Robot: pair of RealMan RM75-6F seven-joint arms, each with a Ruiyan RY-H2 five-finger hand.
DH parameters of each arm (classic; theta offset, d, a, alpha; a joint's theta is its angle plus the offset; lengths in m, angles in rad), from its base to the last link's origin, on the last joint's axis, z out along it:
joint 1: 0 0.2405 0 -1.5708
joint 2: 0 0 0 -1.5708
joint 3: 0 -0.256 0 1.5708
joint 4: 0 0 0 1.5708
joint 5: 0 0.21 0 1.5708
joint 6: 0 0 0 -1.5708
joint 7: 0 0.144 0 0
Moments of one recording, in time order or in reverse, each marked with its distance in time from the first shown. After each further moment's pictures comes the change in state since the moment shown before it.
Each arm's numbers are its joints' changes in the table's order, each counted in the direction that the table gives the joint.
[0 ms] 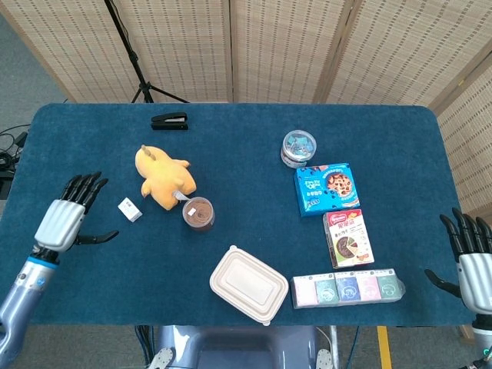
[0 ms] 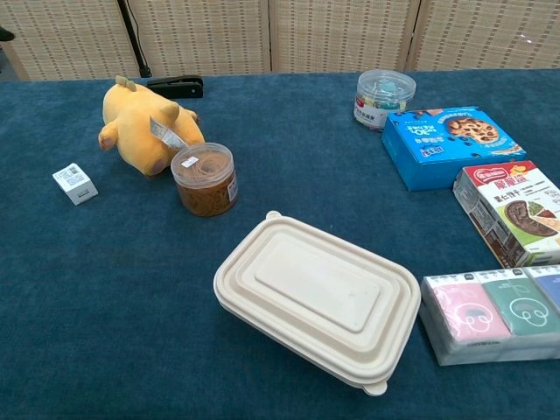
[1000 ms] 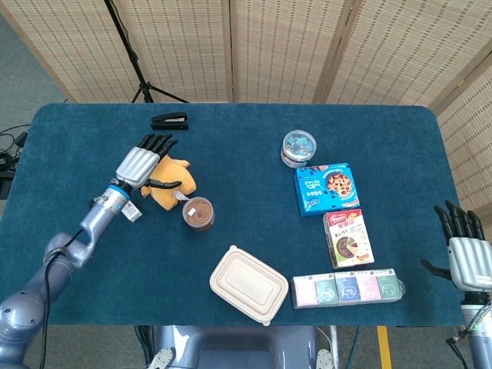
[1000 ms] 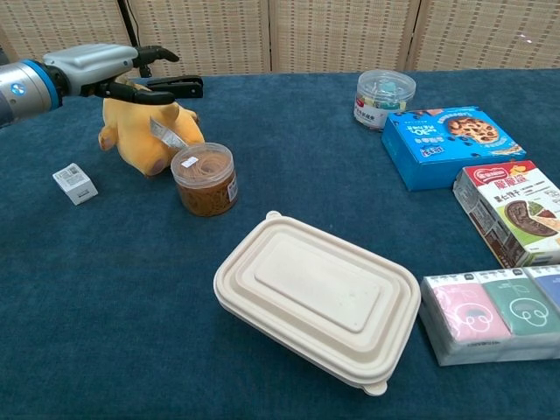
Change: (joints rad) left arm -0.514 -0.512 -0.048 0.948 0.041 0.381 -0.439; right arm 0.072 -0.052 -0.047 0.058 0.157 0.189 -0.032
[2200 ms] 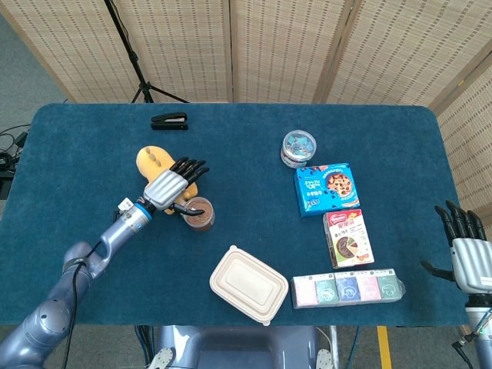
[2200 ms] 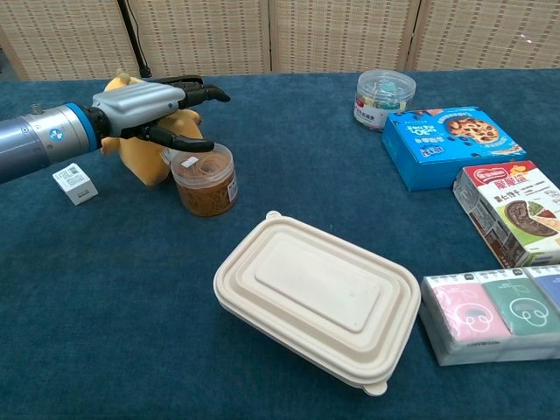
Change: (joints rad) left arm 0.000 -0.134 -0.156 0.114 0.058 -0.164 -0.117; right arm -0.005 0.038 0.011 -0.019 -0.032 -0.006 0.088
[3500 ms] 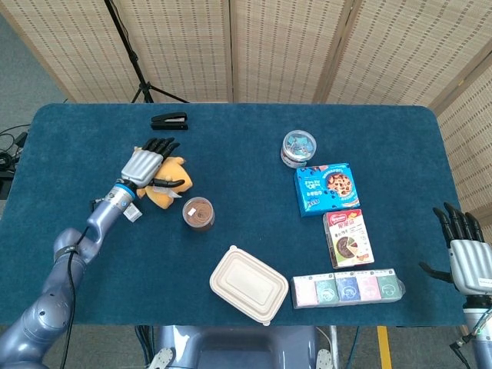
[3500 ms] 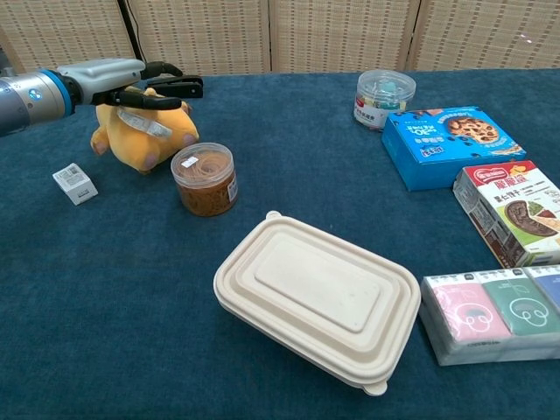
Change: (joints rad) left arm -0.043 0.032 0.032 0.096 -0.086 0.228 -0.104; right arm -0.003 -0.006 0.005 -0.011 0.004 -0.002 -0.012
